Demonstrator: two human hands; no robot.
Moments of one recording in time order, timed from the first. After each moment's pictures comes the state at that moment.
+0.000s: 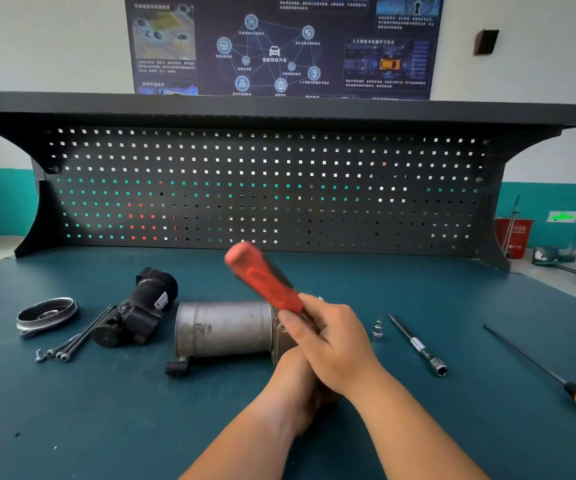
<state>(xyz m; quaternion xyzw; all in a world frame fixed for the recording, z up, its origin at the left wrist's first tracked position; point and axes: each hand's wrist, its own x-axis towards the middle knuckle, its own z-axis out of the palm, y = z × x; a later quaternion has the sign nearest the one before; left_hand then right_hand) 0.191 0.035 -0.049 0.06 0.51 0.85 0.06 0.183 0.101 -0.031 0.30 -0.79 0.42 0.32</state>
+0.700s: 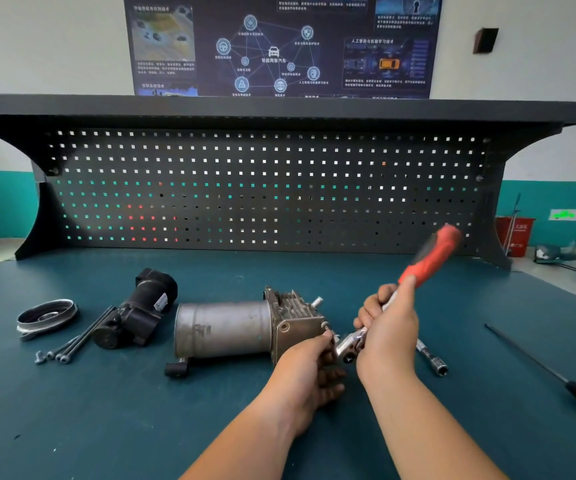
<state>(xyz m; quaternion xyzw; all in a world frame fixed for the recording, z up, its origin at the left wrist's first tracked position) 0.181 0.033 -0.058 -0.04 0.56 0.82 0.15 0.174 0.119 -0.016 -0.07 -0.42 0.86 0.27</state>
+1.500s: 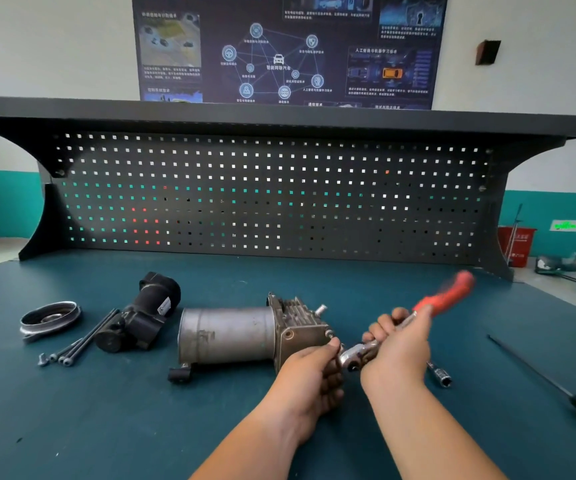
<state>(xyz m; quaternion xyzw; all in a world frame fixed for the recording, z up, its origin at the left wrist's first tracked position) 0.180 0.031 -0.062 0.00 0.56 0.82 0.14 0.169 0.128 -0.021 -0.14 -0.31 0.91 0.22</state>
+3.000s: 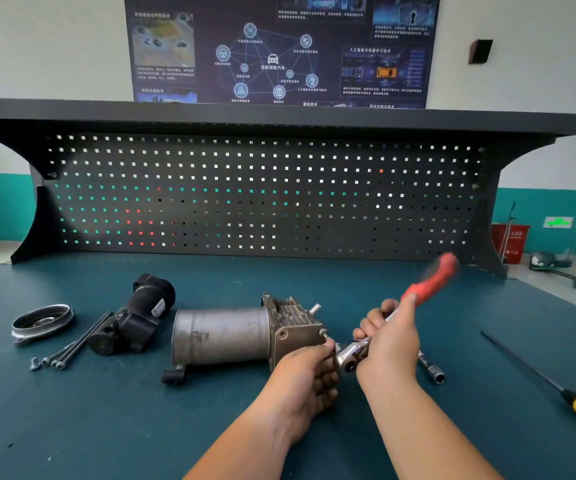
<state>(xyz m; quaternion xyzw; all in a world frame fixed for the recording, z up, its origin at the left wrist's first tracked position) 0.180 0.030 -0.057 -0.01 0.55 0.82 0.16 0.167 0.127 -0.020 -0.11 -0.36 0.89 0.25</state>
